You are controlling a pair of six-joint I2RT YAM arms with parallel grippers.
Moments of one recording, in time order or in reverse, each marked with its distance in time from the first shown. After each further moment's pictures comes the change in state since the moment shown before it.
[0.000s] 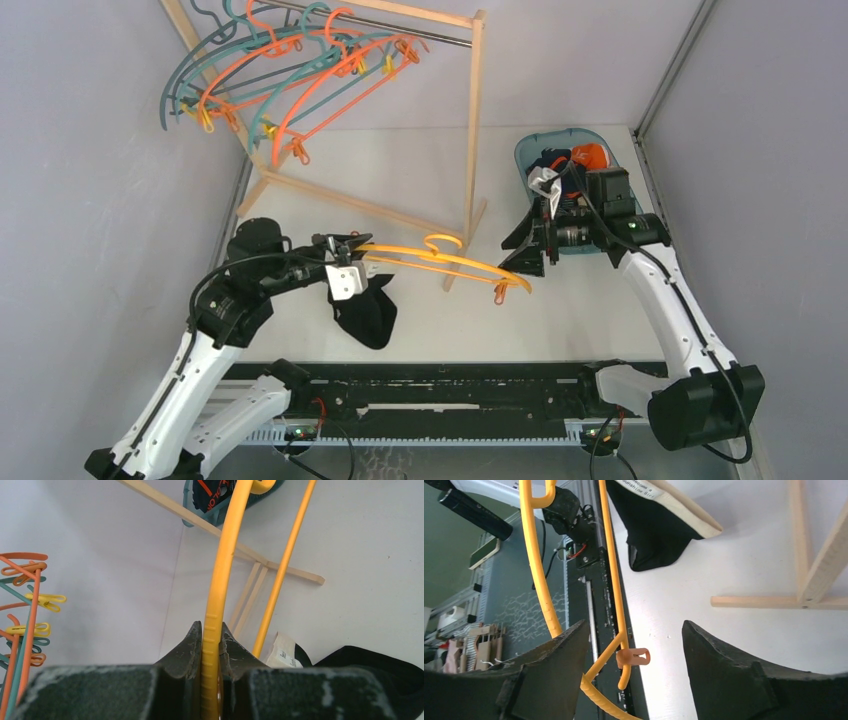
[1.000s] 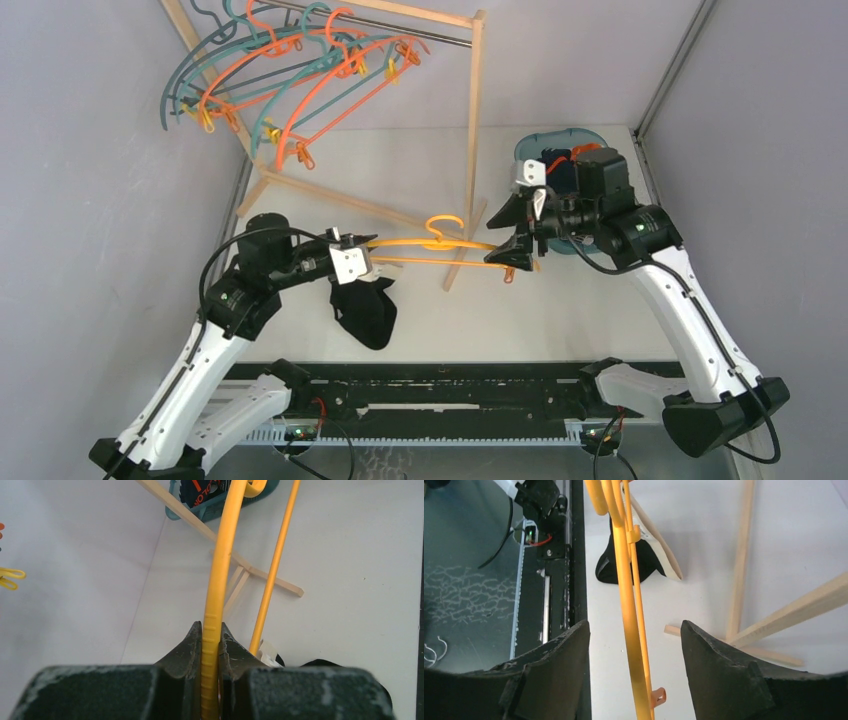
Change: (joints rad) left arm 0.001 0.035 -0.032 0.066 0.002 -0.166; right arm 0.185 -0.031 0.248 -0.020 0.208 -0.133
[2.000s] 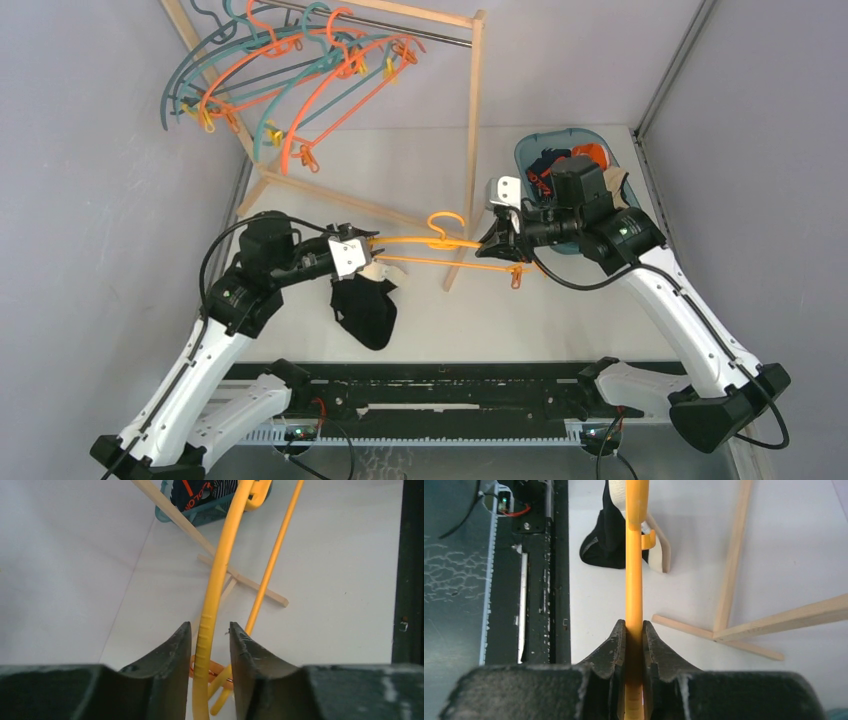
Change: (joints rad) left arm 0.001 0.021 0.000 0.014 0.024 -0.104; right arm 0.150 0.028 -0.011 -0.018 0.182 -0.089
